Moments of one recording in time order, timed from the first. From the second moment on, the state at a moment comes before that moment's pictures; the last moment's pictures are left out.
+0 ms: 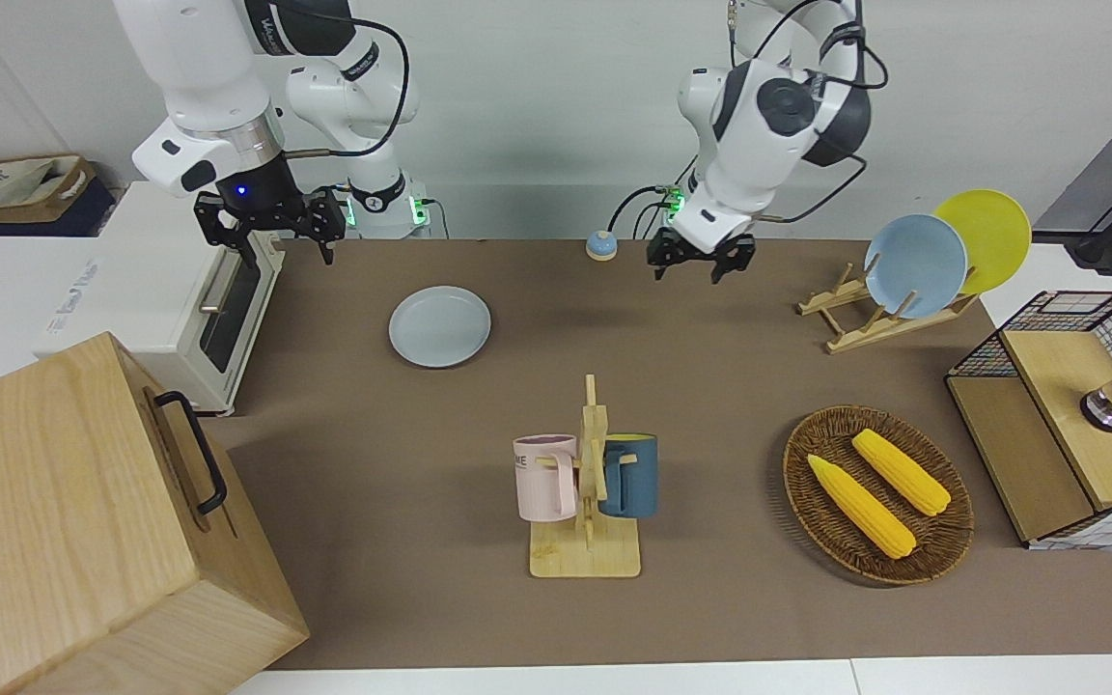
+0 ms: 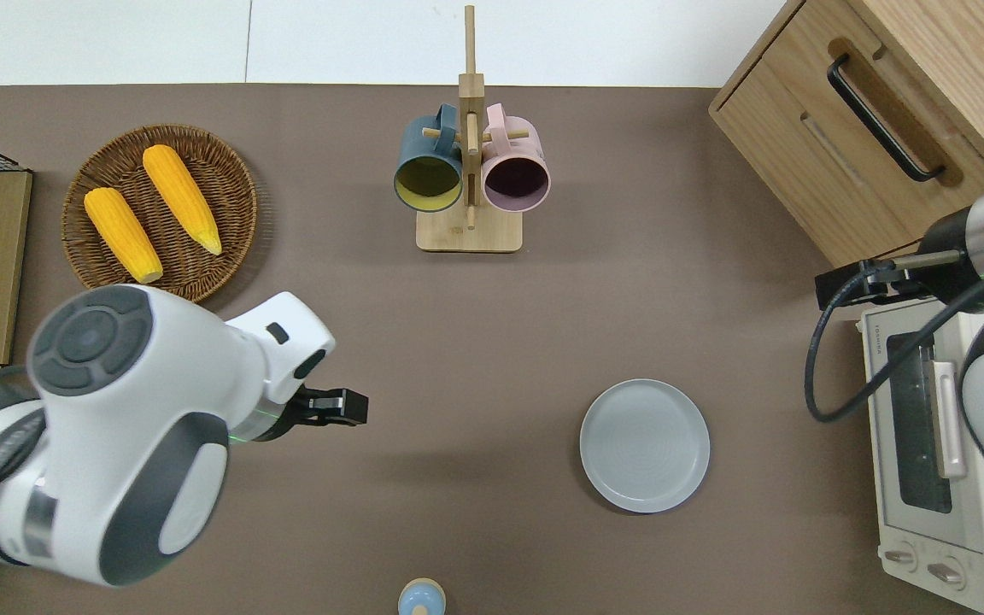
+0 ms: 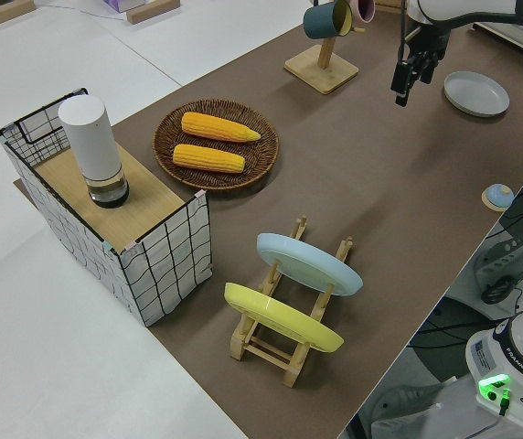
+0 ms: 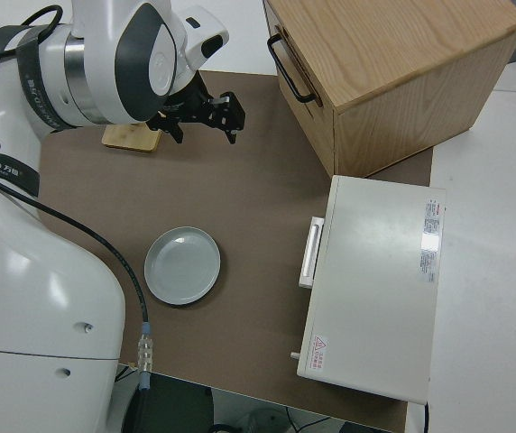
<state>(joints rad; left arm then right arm) -0.24 -0.11 -0.08 -2.03 -0.16 1.80 -0.21 -0.07 0.06 0.16 -1.49 -0.04 1.53 0.02</state>
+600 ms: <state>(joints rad) -0.20 -0.16 0.07 -1.91 -0.04 1.67 -0.07 -0.07 0.06 0.16 -1.49 -0.04 1.53 0.02</state>
